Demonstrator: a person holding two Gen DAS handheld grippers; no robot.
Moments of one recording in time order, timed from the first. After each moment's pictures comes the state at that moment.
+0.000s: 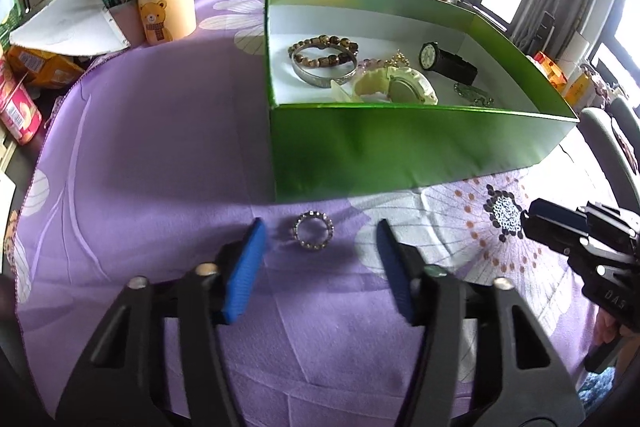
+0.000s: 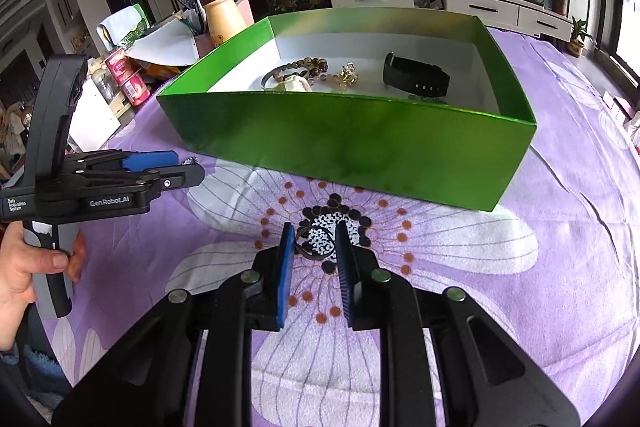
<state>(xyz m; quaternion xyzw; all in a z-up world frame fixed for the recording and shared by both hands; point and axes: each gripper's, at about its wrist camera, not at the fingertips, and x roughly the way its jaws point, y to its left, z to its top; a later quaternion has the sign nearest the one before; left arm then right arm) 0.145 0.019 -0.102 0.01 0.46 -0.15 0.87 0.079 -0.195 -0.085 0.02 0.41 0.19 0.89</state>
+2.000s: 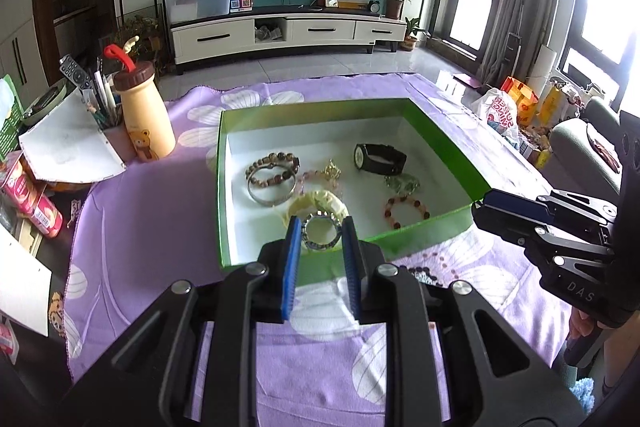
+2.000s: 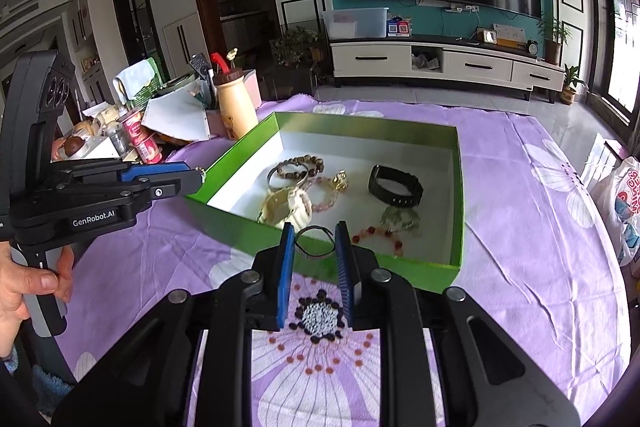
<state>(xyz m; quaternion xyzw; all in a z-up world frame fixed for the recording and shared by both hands) 0.133 -0.016 0.005 0.03 0.37 -0.18 0.91 0.084 -0.210 -0.001 0.02 0.32 0.19 0.93</state>
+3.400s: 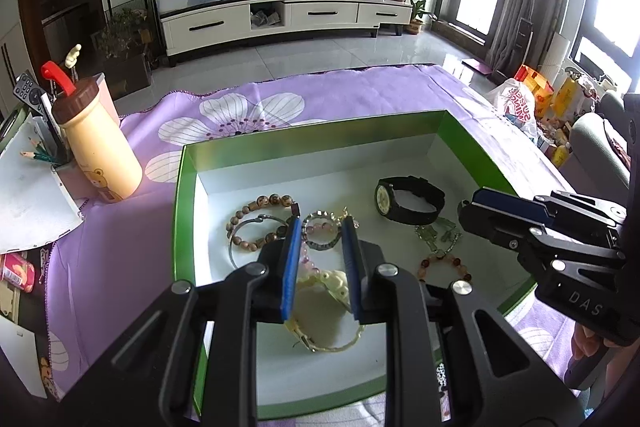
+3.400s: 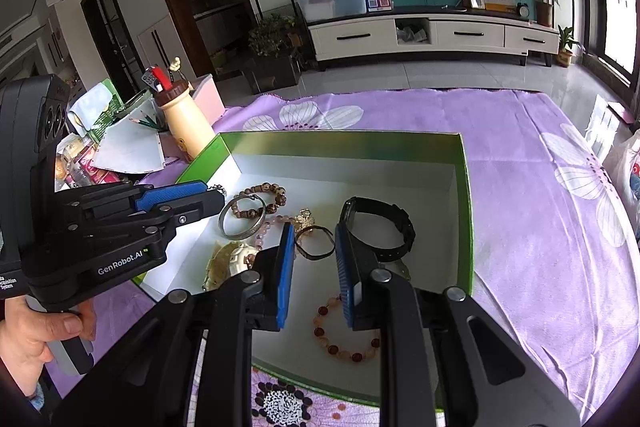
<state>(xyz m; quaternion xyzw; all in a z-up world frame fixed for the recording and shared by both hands) 0.240 -0.059 -0.025 0.05 0.40 -0.18 0.90 0.192 -0.221 -0.021 0.07 0.37 0.17 0.91</state>
